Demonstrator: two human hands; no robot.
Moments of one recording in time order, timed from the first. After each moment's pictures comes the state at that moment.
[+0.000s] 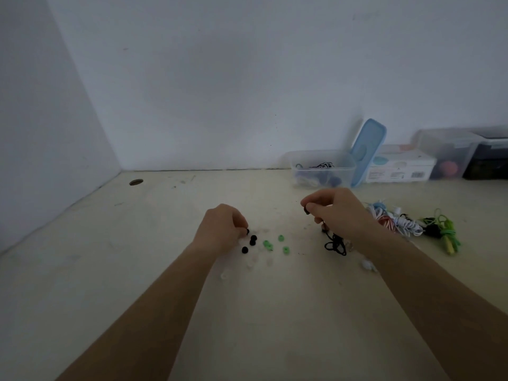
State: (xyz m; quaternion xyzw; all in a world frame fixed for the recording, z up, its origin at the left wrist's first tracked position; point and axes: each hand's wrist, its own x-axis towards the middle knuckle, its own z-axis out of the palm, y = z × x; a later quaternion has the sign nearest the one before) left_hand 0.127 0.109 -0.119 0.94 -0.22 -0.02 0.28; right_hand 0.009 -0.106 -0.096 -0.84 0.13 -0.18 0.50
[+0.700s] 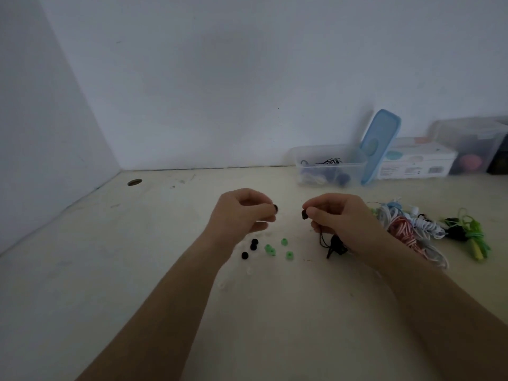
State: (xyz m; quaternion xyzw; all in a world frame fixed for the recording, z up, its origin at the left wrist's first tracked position) left_hand 0.090 0.083 -0.086 0.75 -0.18 -0.12 0.63; right_hand 0.018 -0.115 -0.122 -0.74 0.07 -0.17 0.64
